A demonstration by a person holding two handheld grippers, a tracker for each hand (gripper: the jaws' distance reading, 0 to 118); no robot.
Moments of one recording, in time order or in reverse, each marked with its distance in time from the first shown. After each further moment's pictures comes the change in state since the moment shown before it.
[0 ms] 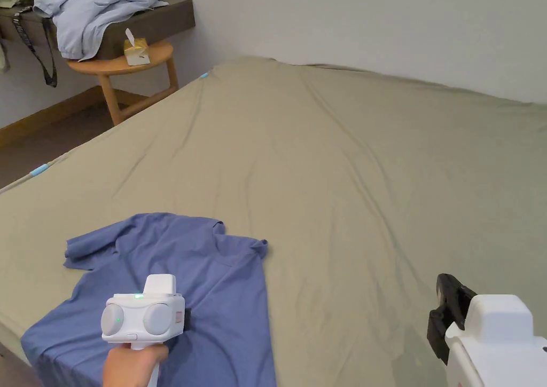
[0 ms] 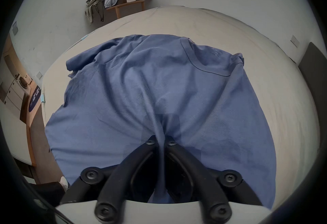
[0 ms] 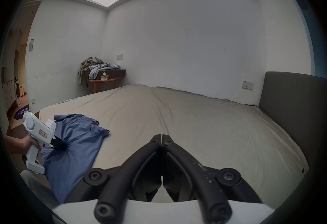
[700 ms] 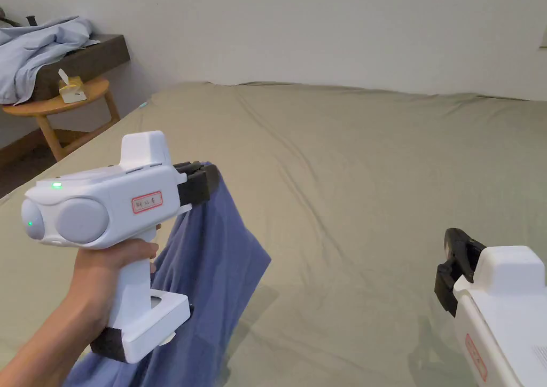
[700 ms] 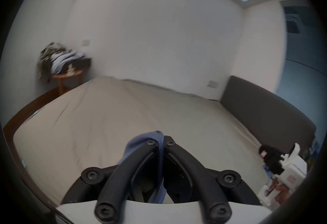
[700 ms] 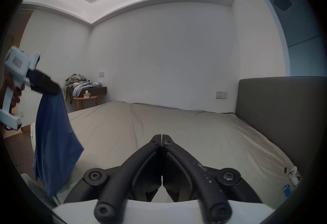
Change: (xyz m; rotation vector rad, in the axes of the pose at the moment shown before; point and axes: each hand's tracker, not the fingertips) left arm 0.135 0.070 0.314 0.569 -0.626 -0.183; right arm 0.108 0.012 0.105 0.140 -0.163 -0.062
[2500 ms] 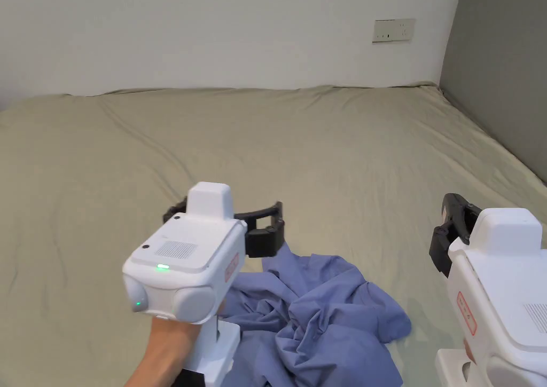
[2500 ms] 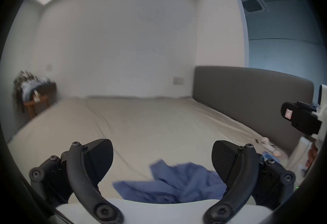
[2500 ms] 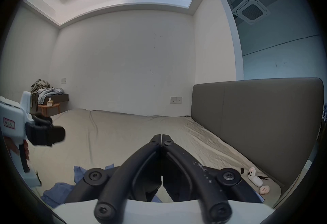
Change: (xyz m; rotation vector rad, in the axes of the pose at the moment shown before) left arm 0.169 -0.108 -0.081 0.153 -0.069 -0.217; right arm 0.112 0.010 0.064 0.044 -0.332 -0.032
